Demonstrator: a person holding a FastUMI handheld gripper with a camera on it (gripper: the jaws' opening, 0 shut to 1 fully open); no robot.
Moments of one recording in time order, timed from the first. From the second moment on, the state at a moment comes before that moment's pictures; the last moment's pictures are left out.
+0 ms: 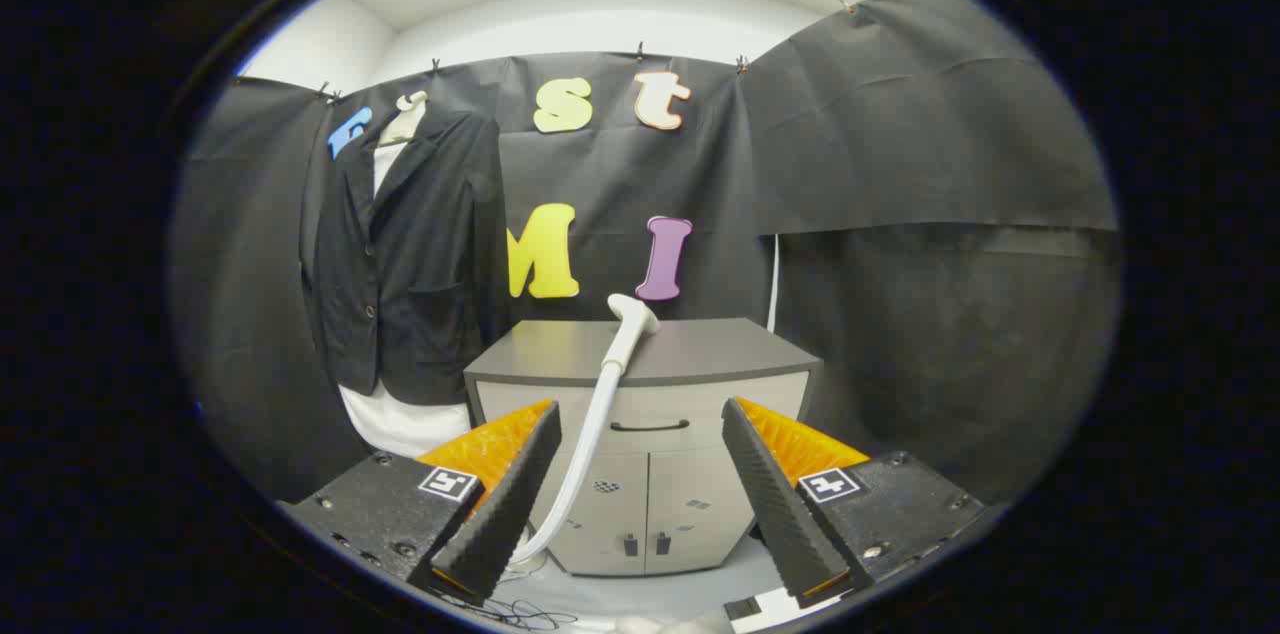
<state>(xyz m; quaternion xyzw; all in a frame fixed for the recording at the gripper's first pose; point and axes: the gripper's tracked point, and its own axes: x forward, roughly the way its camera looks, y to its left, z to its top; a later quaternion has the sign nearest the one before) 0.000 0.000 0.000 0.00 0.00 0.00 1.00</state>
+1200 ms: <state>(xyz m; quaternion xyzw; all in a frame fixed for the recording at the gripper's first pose) 0.051 0.015 0.049 -0.01 0.00 0.01 1.00</state>
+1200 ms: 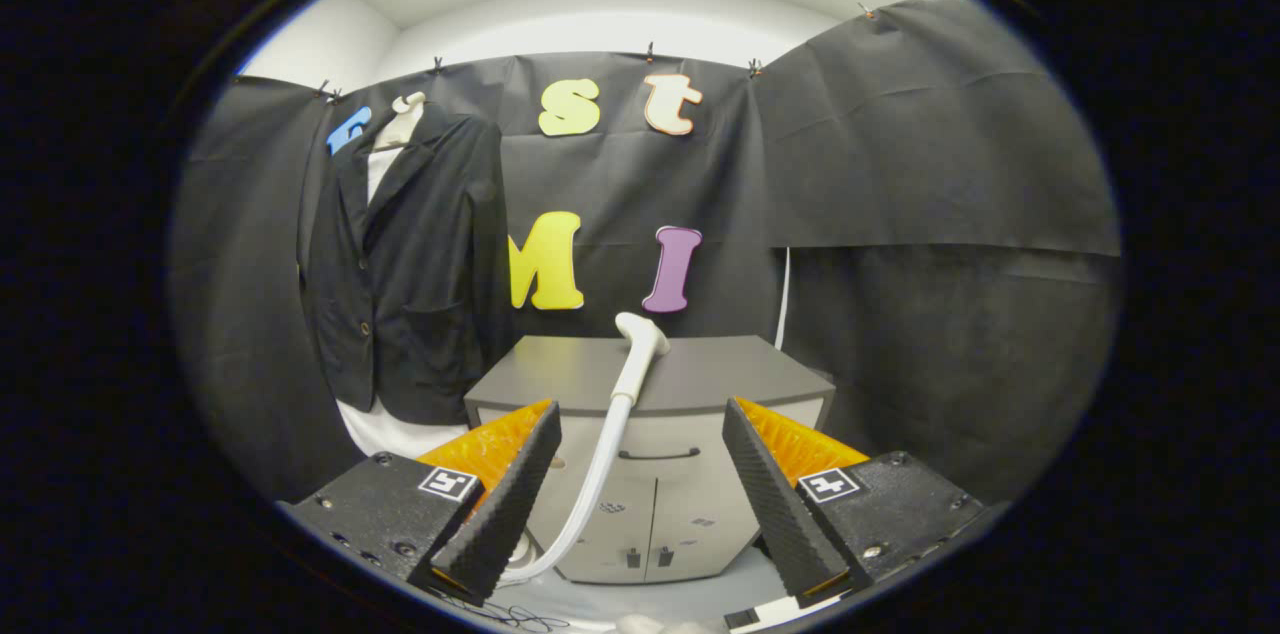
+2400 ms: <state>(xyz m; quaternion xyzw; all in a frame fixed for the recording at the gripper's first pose) 0.366 0.033 -0.007 -0.03 0.21 0.08 0.97</state>
